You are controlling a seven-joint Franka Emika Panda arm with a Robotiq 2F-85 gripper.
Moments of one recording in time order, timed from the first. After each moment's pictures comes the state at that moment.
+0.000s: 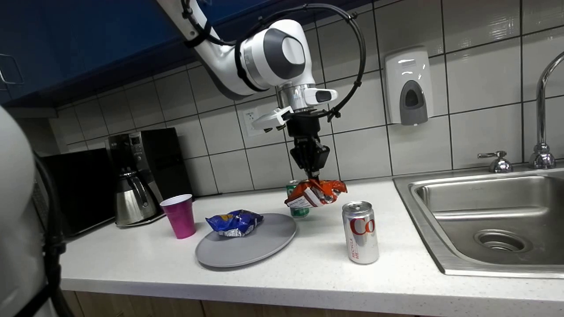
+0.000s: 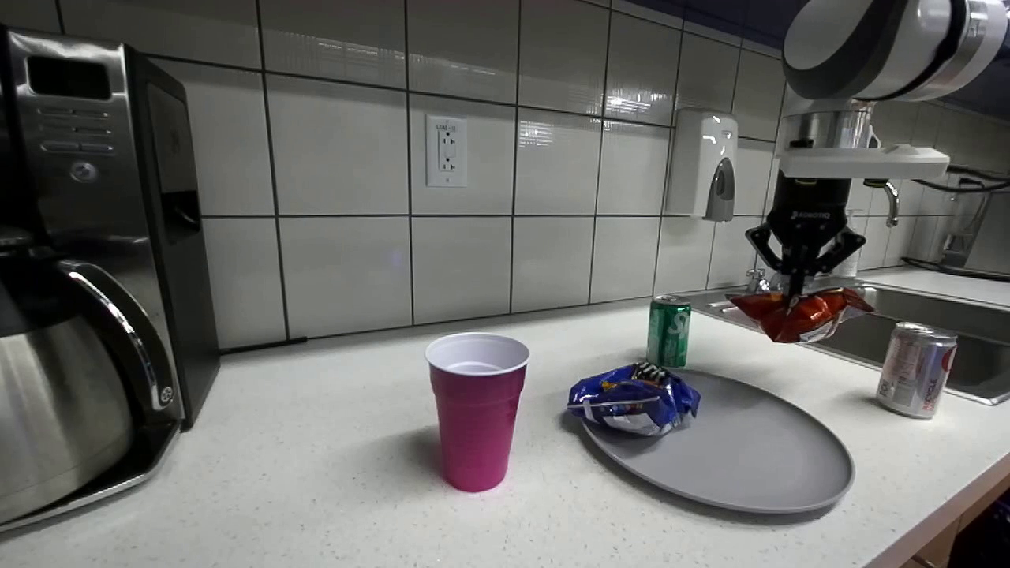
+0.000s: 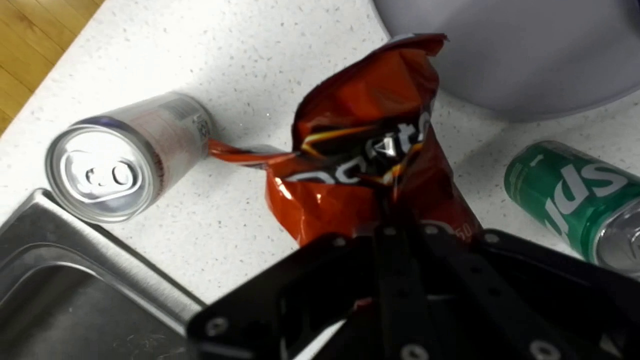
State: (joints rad) arm -0.12 0.01 -0.16 -2.33 -0.03 2.35 0.41
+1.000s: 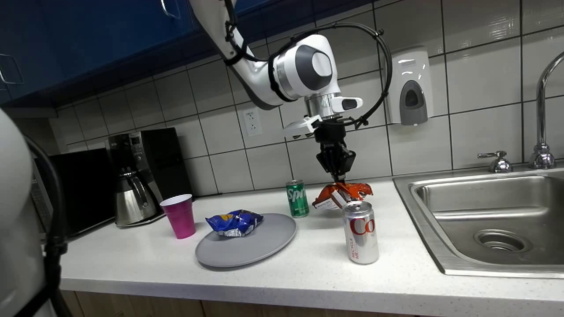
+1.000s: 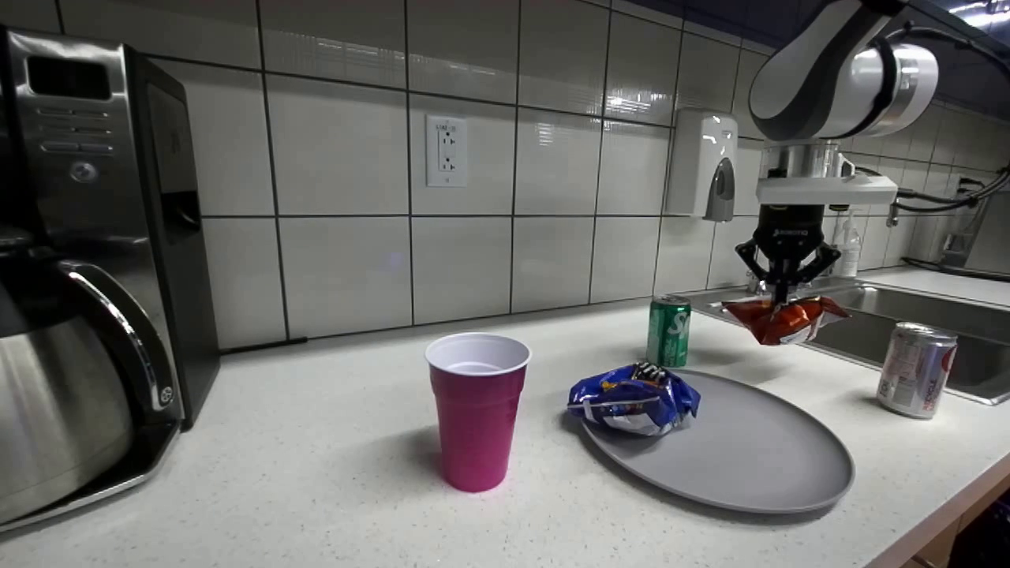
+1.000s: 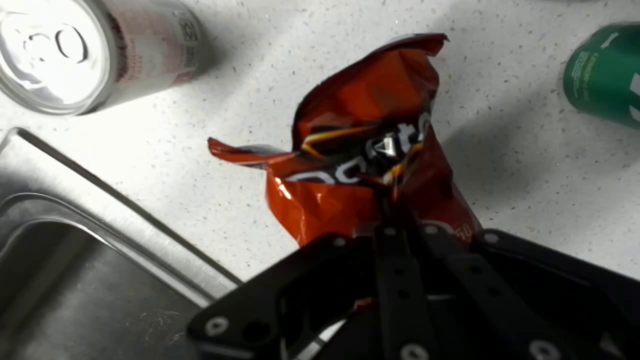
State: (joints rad) arm -0.13 0.22 -0.21 -2.13 -0.02 2.35 0.41
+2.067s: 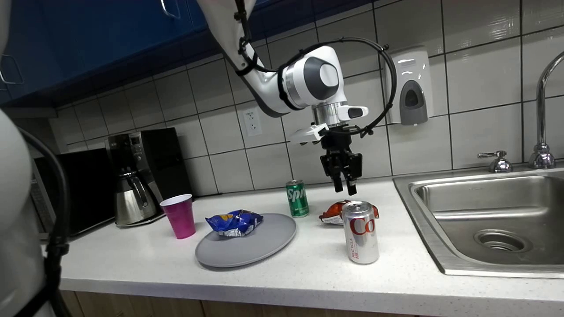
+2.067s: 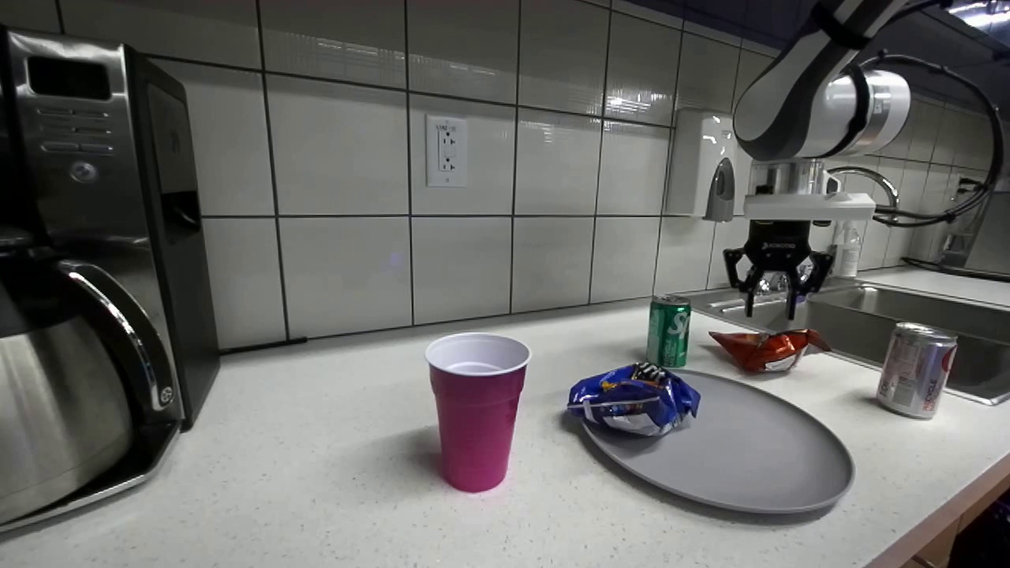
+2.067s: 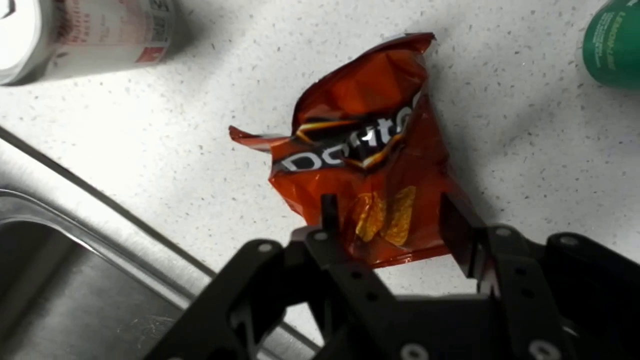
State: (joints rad) arm -0.13 0.31 -0.21 -2.05 0.01 2.35 0.41
